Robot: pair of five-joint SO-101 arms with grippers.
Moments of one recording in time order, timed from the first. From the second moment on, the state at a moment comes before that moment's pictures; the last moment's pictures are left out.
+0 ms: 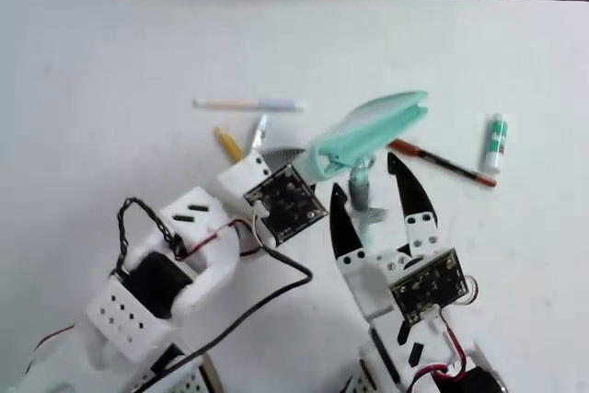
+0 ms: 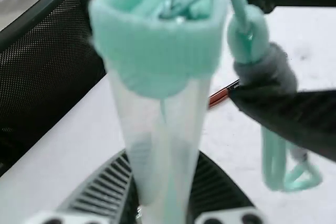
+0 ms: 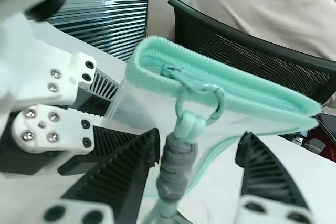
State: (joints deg) left arm 35.1 -61.3 56.1 39.3 -23.9; right arm -26.0 -103.6 58.4 60.8 13.7
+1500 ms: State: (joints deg) left arm 37.1 -61.8 56.8 39.3 -23.8; right arm -21.6 -103.6 59.3 62.5 13.5
